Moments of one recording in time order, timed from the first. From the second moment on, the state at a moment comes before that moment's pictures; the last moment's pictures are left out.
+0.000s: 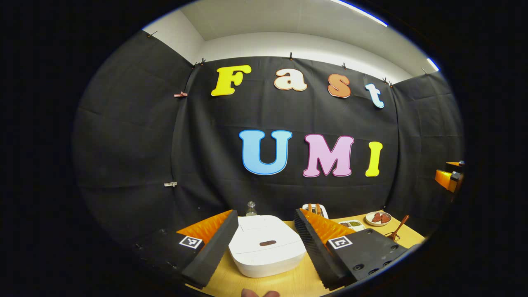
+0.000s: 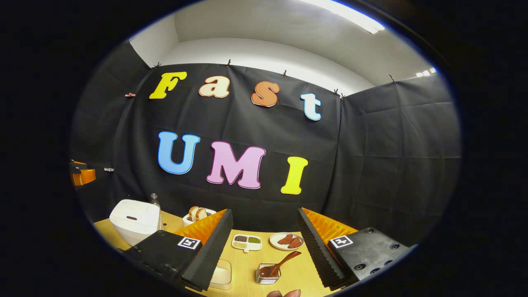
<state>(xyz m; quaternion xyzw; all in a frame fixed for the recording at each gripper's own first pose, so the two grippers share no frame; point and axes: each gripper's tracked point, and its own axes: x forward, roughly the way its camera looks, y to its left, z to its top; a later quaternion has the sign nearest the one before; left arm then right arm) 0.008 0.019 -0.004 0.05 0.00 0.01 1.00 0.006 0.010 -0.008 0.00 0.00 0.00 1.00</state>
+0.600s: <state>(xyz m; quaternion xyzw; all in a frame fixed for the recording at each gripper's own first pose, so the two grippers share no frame) 0.042 -0.019 -0.043 0.04 0.06 -0.17 0.98 -0.010 0.002 -0.017 -0.02 0.01 -0.01 1.00</state>
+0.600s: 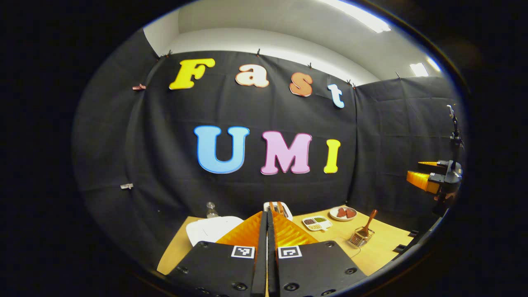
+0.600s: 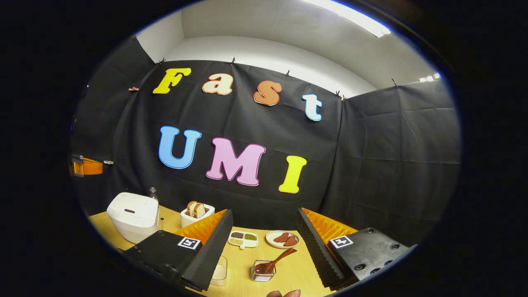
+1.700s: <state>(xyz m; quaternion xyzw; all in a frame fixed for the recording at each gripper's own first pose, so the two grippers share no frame) 0.178 0.040 -0.227 0.04 0.36 -0.13 0.92 -0.020 -0.035 -0.049 -0.04 0.05 -0.06 1.00</state>
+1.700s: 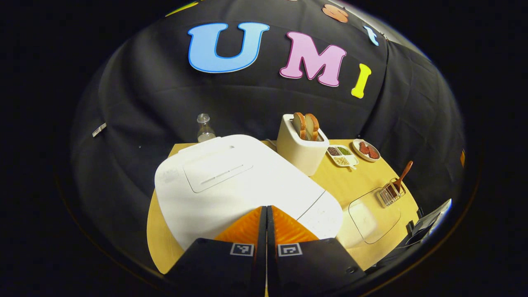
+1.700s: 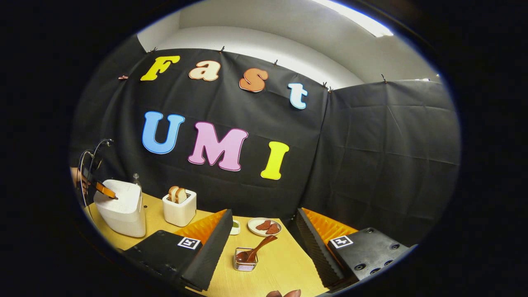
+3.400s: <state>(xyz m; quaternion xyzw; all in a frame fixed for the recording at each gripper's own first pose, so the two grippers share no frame) 0.023 0.010 -0.030 0.06 0.03 -0.01 1.00 -0.004 -0.102 -0.176 0.01 0.14 -0.01 0.99</state>
